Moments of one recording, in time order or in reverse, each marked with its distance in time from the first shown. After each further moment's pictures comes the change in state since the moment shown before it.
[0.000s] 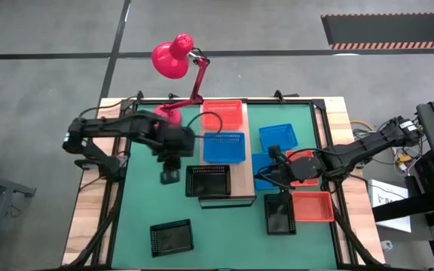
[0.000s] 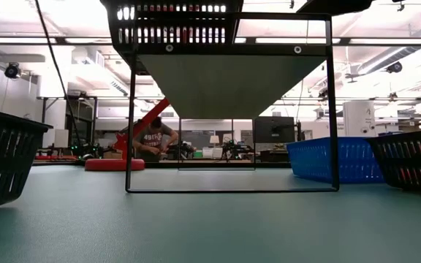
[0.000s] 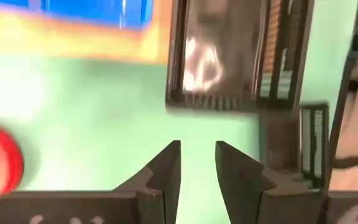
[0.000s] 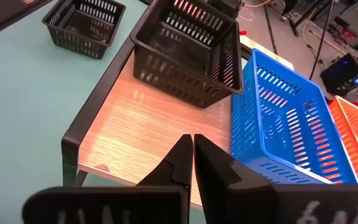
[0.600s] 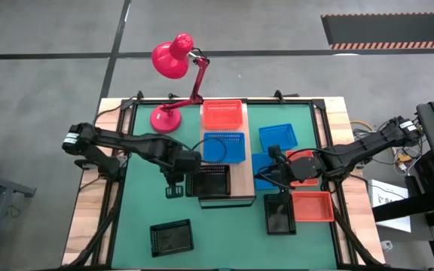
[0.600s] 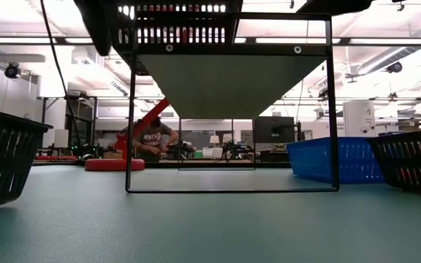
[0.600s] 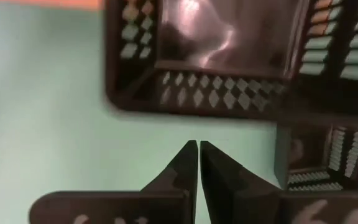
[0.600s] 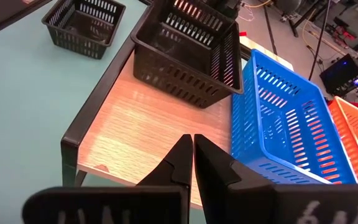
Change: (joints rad) left arm -0.077 0.011 -0.308 0.210 0.002 -0.068; right arm -0.001 0.000 0.000 0.002 0.000 -0.003
